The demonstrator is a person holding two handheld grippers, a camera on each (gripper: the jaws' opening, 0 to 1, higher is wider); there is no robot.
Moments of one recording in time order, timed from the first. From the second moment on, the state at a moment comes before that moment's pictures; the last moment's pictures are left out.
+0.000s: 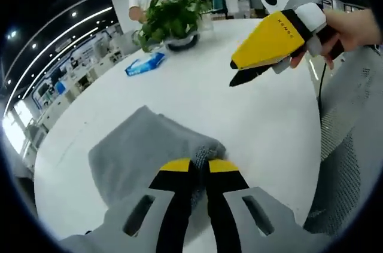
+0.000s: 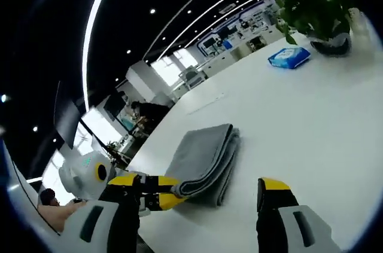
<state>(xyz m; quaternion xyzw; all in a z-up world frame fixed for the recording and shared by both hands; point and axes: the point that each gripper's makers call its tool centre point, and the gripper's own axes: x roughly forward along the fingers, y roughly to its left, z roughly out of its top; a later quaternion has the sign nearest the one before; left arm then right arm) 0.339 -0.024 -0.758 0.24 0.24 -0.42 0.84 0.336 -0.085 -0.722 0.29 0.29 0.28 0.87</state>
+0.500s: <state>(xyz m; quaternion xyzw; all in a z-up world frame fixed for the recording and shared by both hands) 0.310 -0.038 -0.754 0.22 0.24 -0.43 0.84 0.317 -0.077 -0.735 0.32 0.33 0.28 0.84</state>
